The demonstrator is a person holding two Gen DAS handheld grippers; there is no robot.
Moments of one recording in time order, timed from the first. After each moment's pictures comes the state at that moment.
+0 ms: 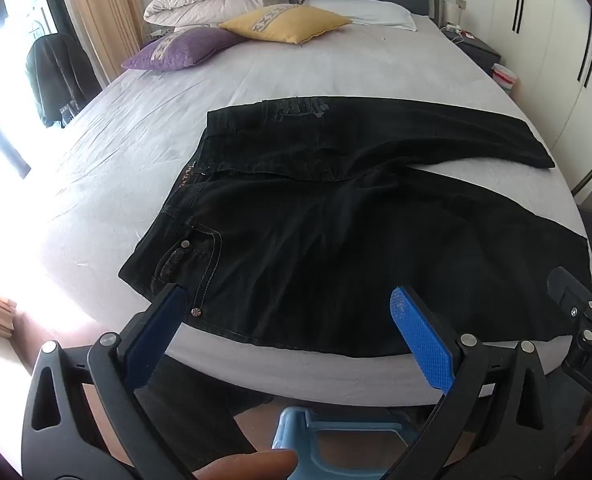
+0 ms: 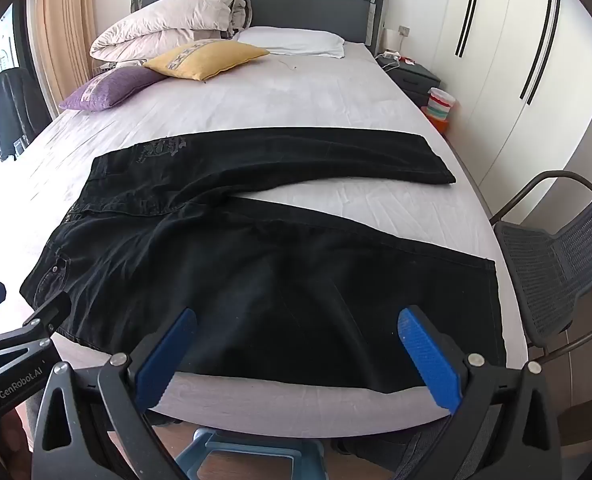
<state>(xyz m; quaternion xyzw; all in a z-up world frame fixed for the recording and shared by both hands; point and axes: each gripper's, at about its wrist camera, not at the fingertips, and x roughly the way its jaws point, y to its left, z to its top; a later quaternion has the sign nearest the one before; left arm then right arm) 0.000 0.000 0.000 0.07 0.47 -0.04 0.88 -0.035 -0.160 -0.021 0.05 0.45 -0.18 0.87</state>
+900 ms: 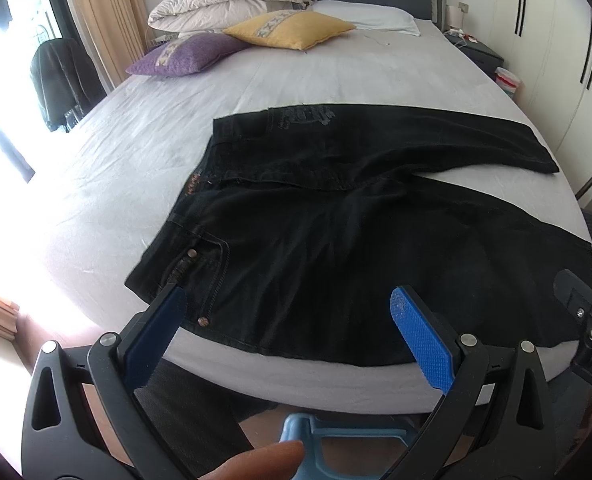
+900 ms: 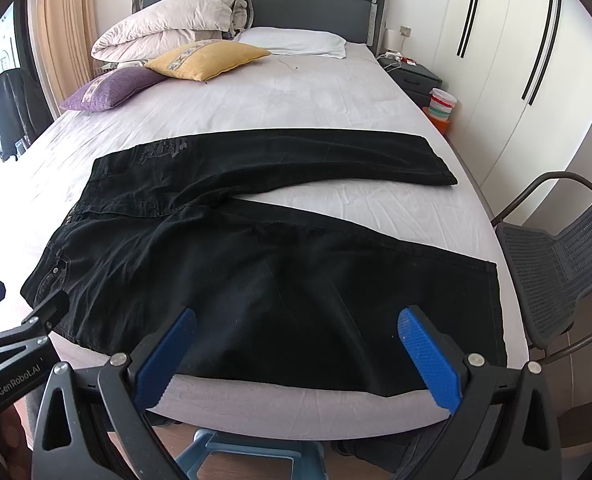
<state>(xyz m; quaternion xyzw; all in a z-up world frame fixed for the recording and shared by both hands) 0.005 0.002 0.004 0.08 0.46 -0.03 0.88 -0.031 -0.165 -0.021 0.05 0.45 -0.17 0.87</state>
